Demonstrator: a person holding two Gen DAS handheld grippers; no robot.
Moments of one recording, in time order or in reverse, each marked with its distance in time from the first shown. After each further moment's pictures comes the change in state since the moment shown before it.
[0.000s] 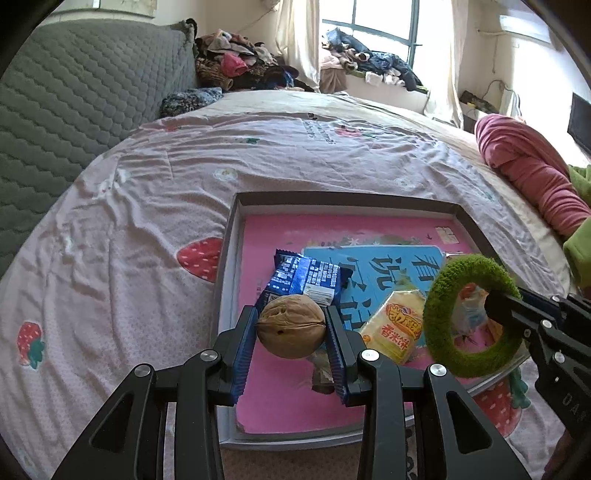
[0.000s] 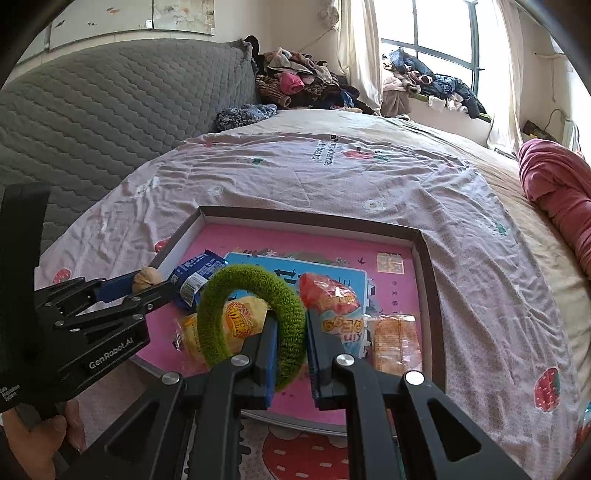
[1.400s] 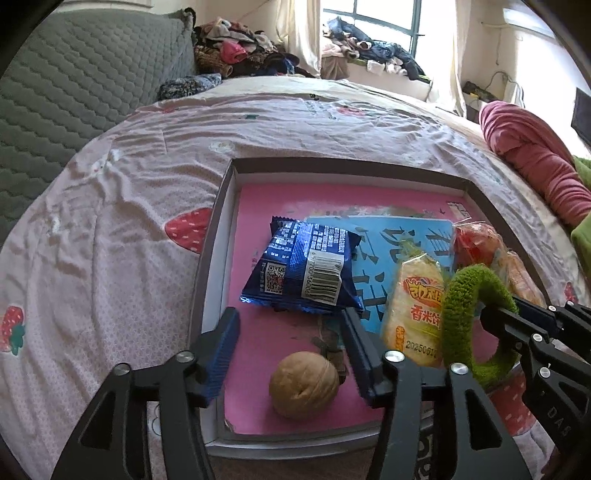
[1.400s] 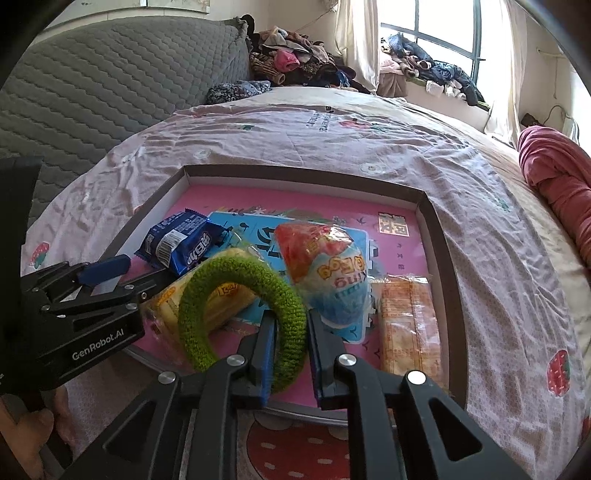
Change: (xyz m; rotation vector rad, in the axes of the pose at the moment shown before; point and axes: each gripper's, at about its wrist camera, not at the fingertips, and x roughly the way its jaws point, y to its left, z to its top) left arm 0.026 0.001 -0.017 0.008 0.036 0.017; right arm 0.031 -0.001 -0.025 -0.007 0.083 -0.044
